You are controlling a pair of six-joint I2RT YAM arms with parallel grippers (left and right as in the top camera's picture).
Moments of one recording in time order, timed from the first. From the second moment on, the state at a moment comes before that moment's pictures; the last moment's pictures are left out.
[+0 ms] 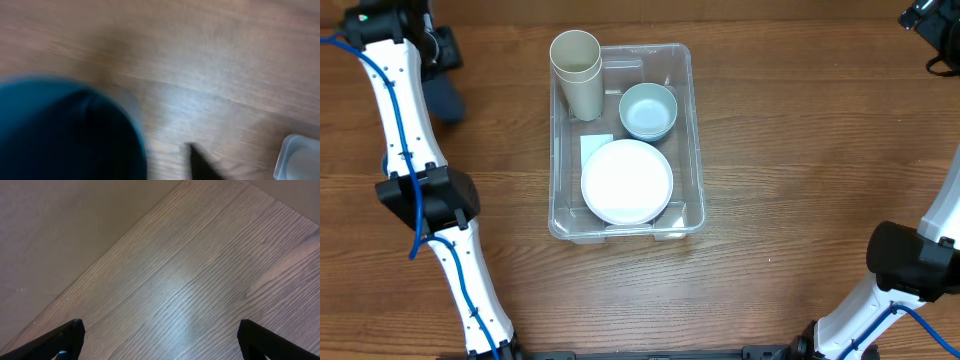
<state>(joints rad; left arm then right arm) 0.26 2.63 2.91 -1.43 0.07 -0.10 -0.30 1.99 2.53 -1.40 0.10 0.47</state>
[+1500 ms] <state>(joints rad) -0.50 1.95 2.13 -1.38 -0.18 -0.10 -0.30 1.99 2.53 -1.40 0.10 0.47</state>
